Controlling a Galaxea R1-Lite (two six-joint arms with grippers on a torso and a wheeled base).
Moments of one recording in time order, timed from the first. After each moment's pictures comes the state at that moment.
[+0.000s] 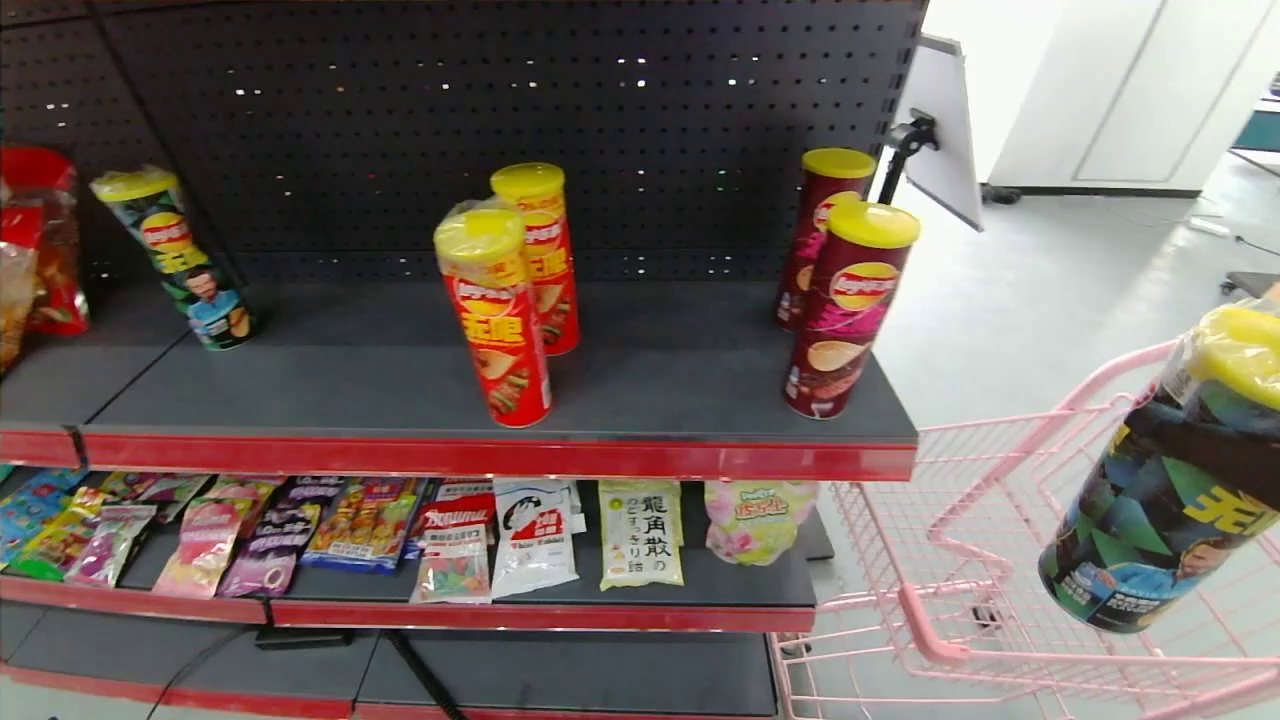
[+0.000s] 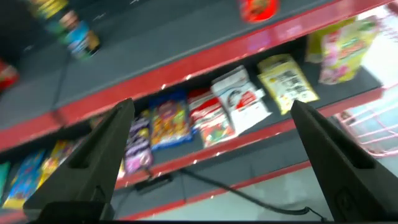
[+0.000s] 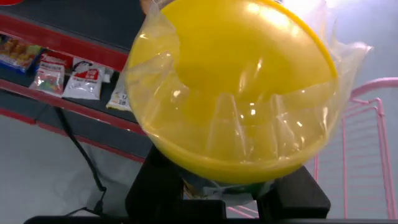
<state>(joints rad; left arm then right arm) -0.19 0.37 -0.41 0.19 0.07 0.30 0.34 0.94 -0.71 0.04 -0.09 -0.15</state>
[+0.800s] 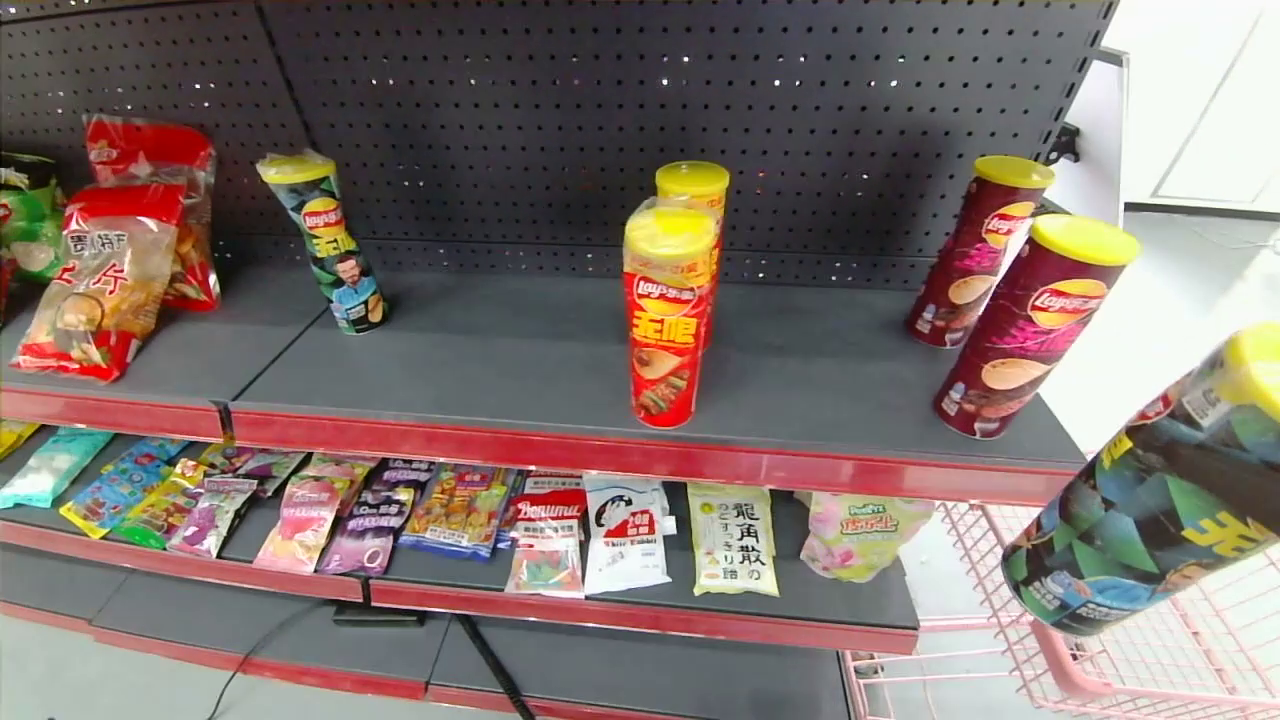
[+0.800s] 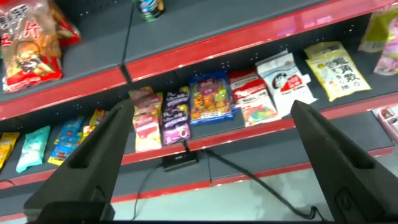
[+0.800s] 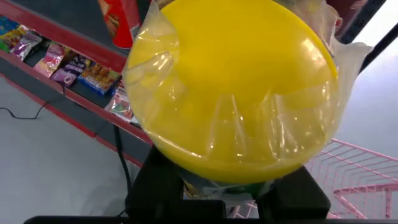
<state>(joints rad) -0.19 0.37 -0.41 0.19 0.07 0.30 0.33 0.86 -0.55 -0.16 0.05 -0.13</state>
